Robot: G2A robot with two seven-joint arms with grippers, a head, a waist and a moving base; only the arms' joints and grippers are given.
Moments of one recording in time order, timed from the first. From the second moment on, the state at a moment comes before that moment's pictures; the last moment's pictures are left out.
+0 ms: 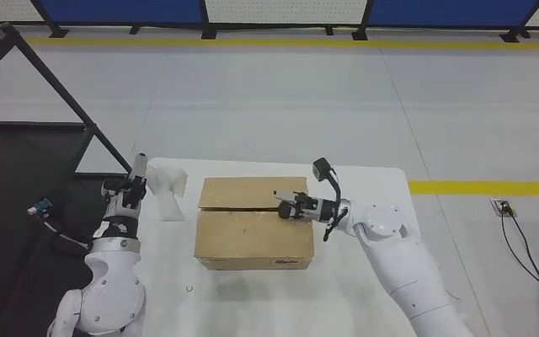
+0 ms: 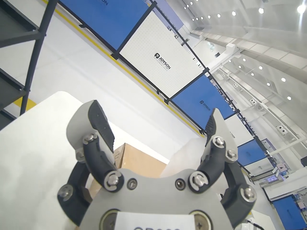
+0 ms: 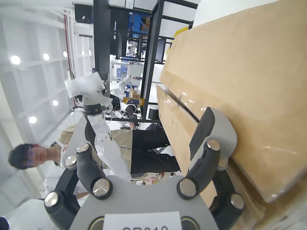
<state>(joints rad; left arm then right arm) 1.22 -1.29 -1.55 -2.09 0.57 0.43 -0.07 -0.59 -1.39 1.14 -1.00 0.17 -0.34 1.02</state>
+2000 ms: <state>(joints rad) 0.96 -1.38 -1.15 -1.95 0.69 0.70 -0.19 -0.65 -1.37 1.09 -1.12 -0.23 -0.84 0.59</state>
